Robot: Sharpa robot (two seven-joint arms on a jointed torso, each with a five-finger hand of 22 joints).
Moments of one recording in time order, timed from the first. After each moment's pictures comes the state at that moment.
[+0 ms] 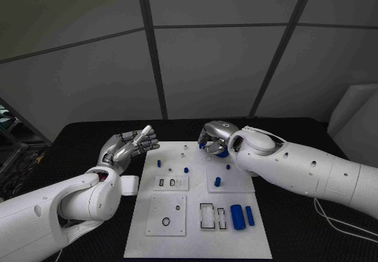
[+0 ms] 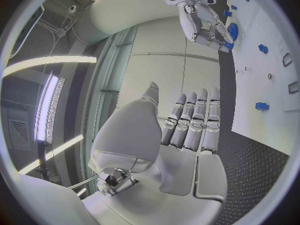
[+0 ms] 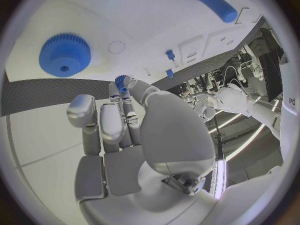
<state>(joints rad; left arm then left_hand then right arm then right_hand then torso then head) 1.07 -0.92 0.08 1.70 0.04 -0.54 0.51 1.34 0.01 -0.01 0.18 0.10 0.89 0.23 0.10 0.07 0.90 0.20 0.12 0.06 0.92 0.17 0.15 0.07 0.20 0.73 0.28 0.36 0.16 1.20 -0.60 0.09 1.32 -1.66 -0.25 -0.21 1.39 -0.06 0.48 -0.06 0.13 1.12 0.15 0.08 0.07 1.24 0.08 0.09 0.07 1.47 -0.01 1.27 1.01 0.12 1.26 0.09 1.28 1.02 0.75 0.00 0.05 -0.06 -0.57</state>
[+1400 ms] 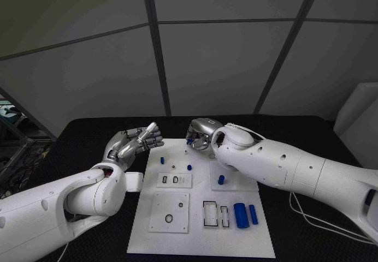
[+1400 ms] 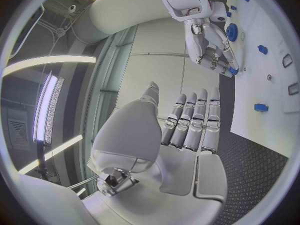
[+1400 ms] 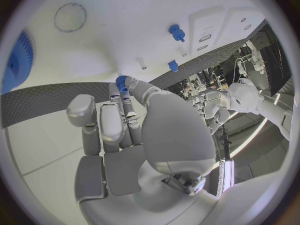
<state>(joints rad) 1.08 -0.92 0.08 1.70 0.04 -0.54 0.50 1.34 0.01 -0.02 0.17 0.10 0.89 0.23 0.09 0.07 0.89 0.20 0.12 0.06 0.92 0.17 0.15 0.07 0.20 0.73 0.28 0.36 0.16 1.21 -0.40 0.09 1.12 -1.62 -0.25 -0.21 1.36 -0.09 0.49 -0.04 0.12 1.10 0.16 0.07 0.07 1.24 0.08 0.06 0.07 1.47 0.00 1.28 1.00 0.12 1.23 0.10 1.28 1.01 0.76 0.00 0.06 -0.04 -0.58</state>
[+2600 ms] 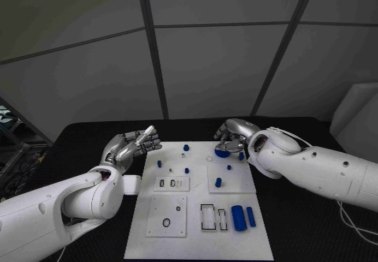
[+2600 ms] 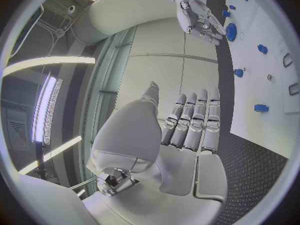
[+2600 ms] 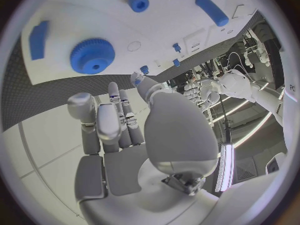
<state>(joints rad) 1.08 -0.92 0.08 1.69 0.04 -0.54 0.50 1.34 0.01 -0.02 0.17 0.10 0.89 0.23 0.09 0.07 0.89 0.21 0.11 0.06 0.92 0.17 0.14 0.07 0.20 0.73 0.28 0.35 0.16 1.21 -0.74 0.08 1.40 -1.51 -0.33 -0.21 1.31 -0.18 0.37 0.02 0.16 0.98 0.17 0.07 0.07 1.21 0.09 0.20 0.09 1.47 0.01 1.28 0.96 0.12 1.21 0.12 1.26 0.97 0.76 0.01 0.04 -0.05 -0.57</state>
